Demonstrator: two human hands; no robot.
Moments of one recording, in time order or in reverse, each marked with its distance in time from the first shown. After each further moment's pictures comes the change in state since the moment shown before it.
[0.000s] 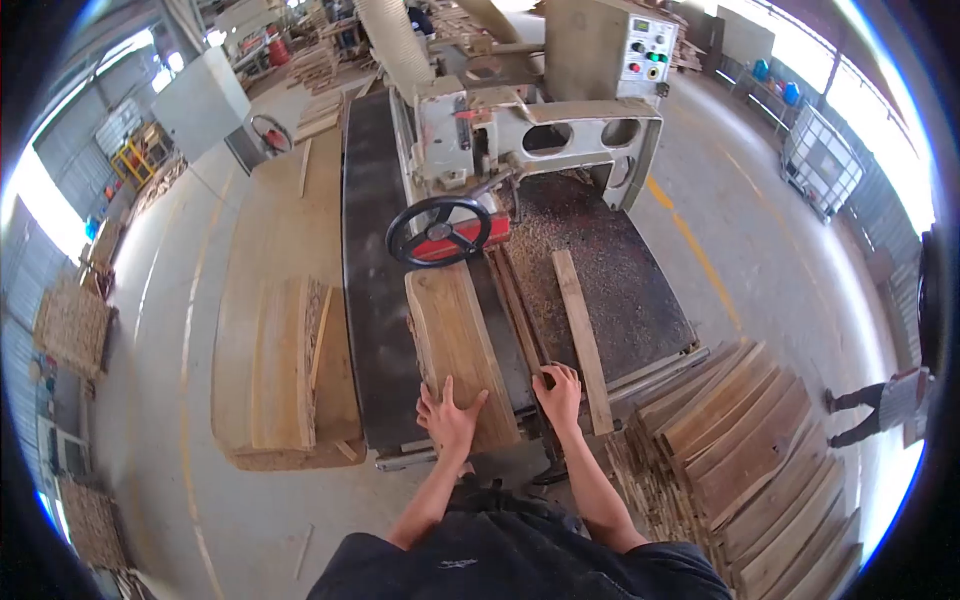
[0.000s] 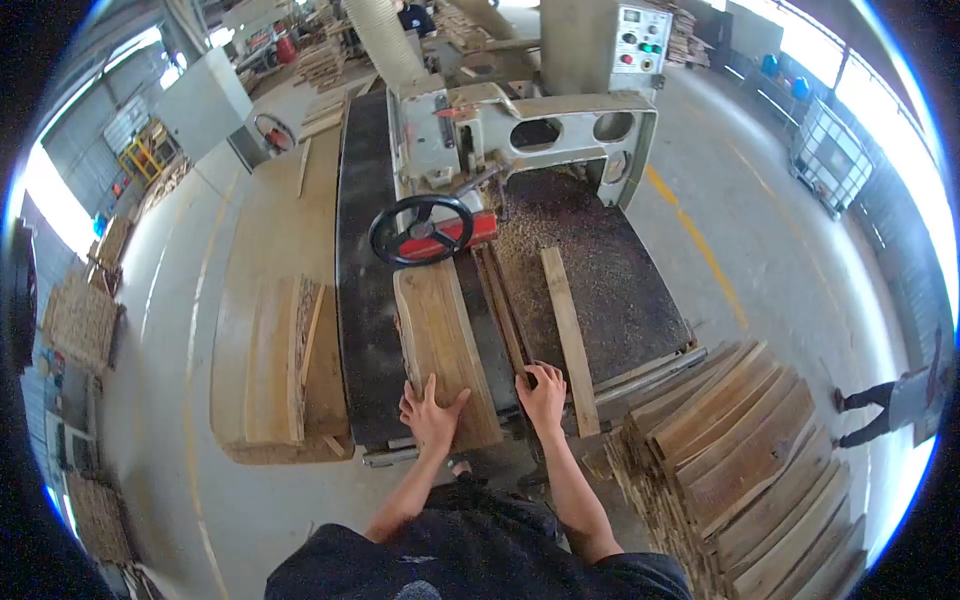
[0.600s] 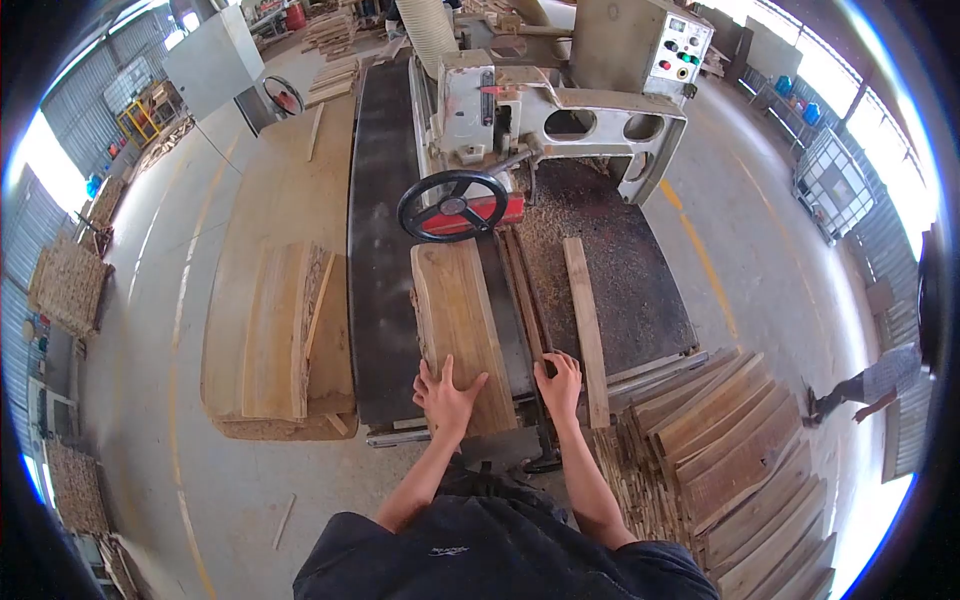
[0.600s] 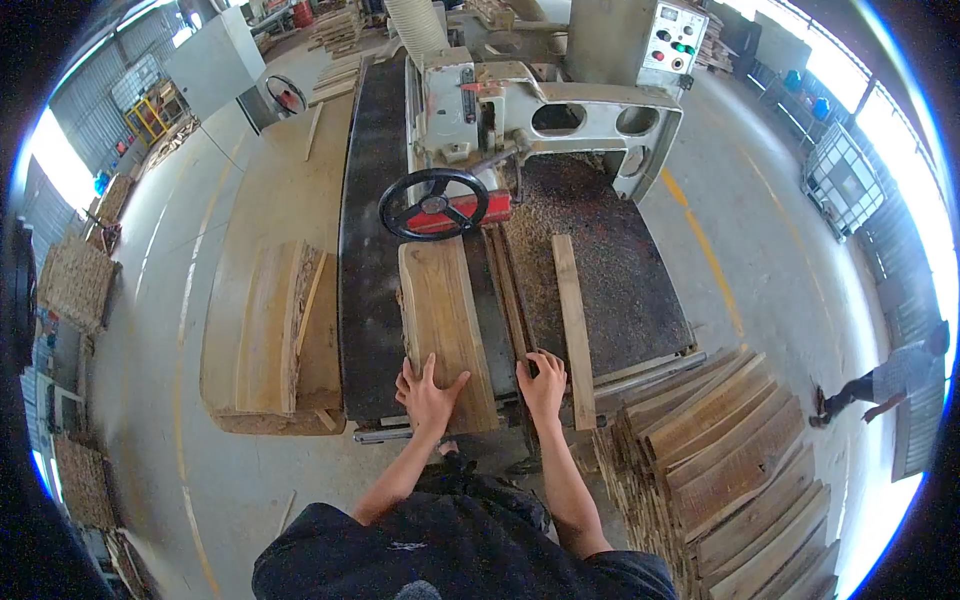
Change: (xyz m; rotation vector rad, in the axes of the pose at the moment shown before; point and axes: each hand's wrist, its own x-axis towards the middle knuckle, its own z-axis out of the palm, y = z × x) left_hand 0.002 -0.003 -0.002 -0.019 -0.043 0.002; right_hand 0.002 -0.006 -0.003 -0.027 -0.025 0.030
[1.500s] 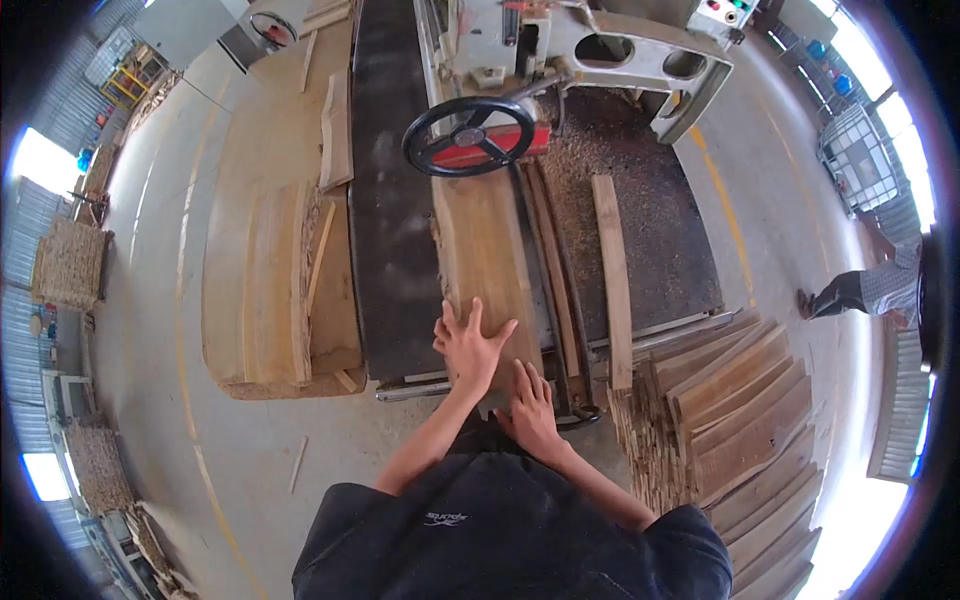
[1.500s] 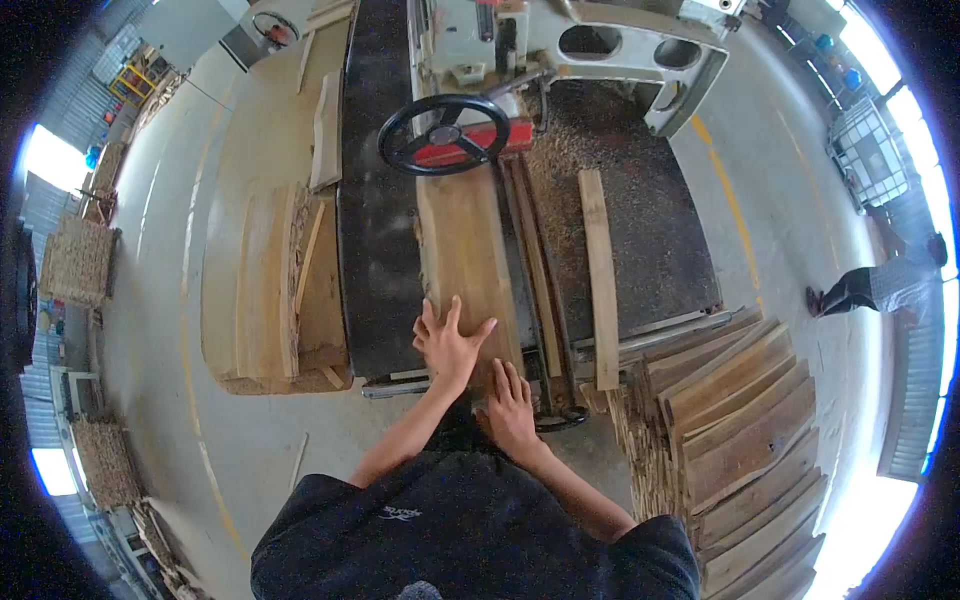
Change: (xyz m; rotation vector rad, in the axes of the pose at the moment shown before) left_hand 0.010 0.012 0.014 0.047 -0.002 0.077; right_hand -0.122 -0.078 -0.023 -0.222 -0.543 -0.425
